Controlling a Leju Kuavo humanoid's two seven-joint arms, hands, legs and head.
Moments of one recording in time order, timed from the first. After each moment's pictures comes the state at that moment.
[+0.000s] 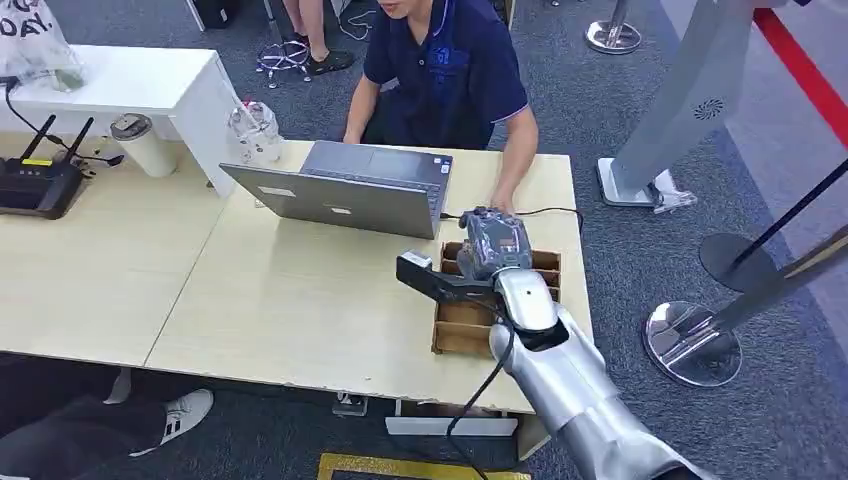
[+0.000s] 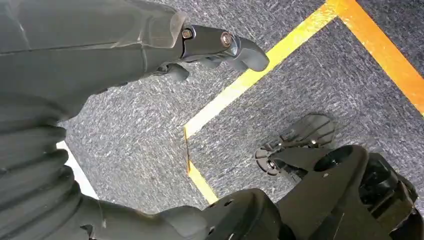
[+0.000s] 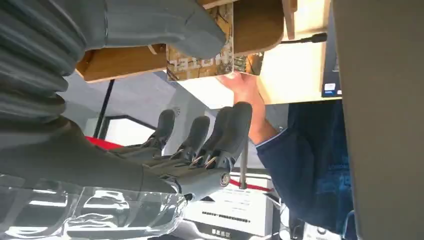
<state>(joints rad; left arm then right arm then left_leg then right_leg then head) -0.16 0.04 -1.54 -0.02 1.07 0.01 -0.24 -0.75 0.21 0.61 -0.70 1.32 -0.10 0.23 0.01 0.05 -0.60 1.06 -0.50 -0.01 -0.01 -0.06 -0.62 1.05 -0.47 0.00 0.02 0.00</state>
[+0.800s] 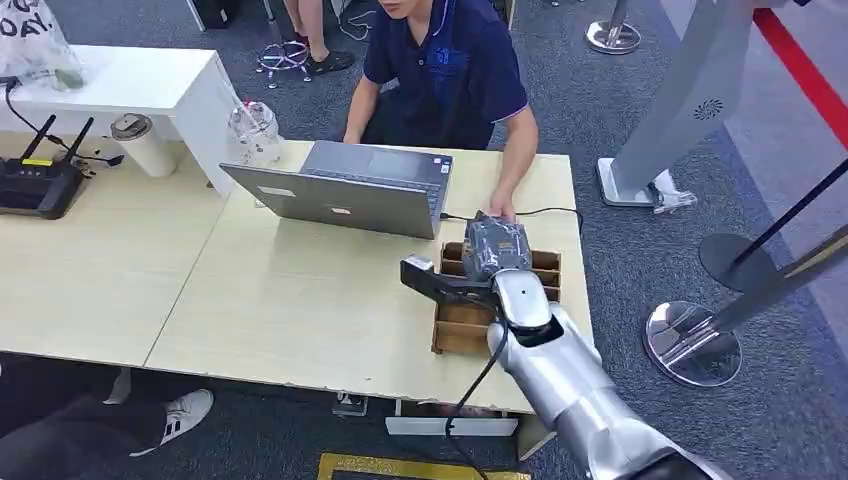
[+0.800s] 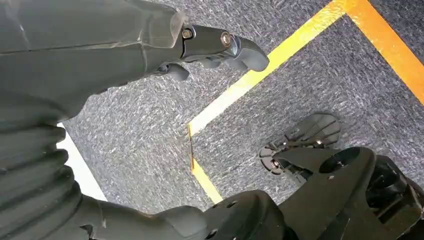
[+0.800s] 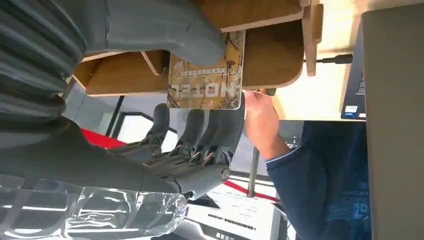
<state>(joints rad) -0.17 0.04 -1.54 -0.02 1.09 0.01 -0.22 -0.80 0.23 0.60 -0.56 1.35 -0.12 0.25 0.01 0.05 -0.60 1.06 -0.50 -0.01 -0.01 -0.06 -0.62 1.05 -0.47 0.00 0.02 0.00</state>
